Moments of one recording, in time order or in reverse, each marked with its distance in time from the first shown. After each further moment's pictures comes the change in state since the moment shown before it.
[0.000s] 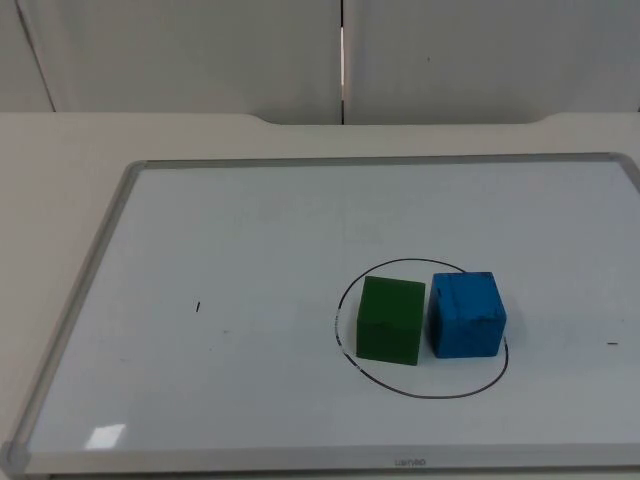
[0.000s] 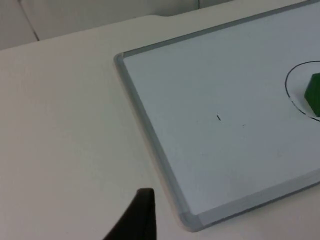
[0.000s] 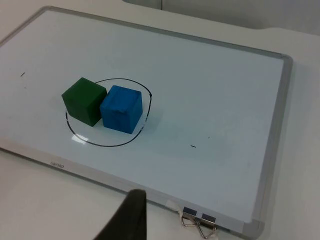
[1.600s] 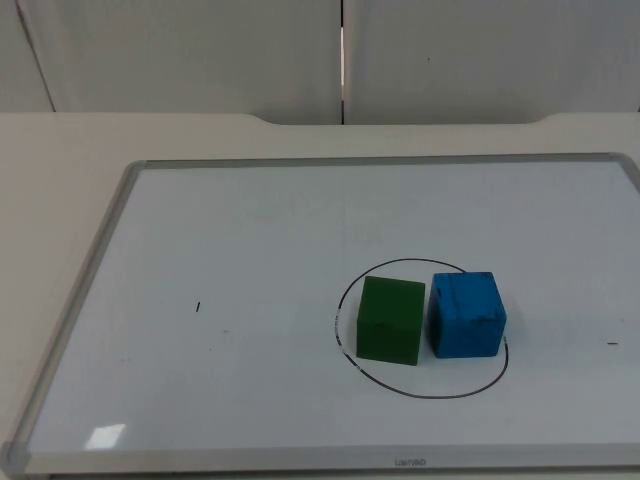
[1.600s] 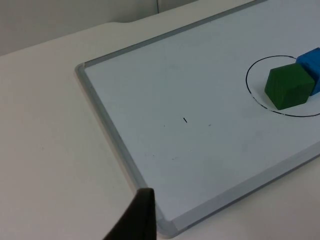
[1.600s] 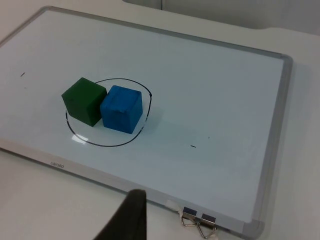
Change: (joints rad) right arm 0.000 0.000 0.000 0.000 0.000 0.000; left arm -0.152 0.000 0.000 0.000 0.000 0.000
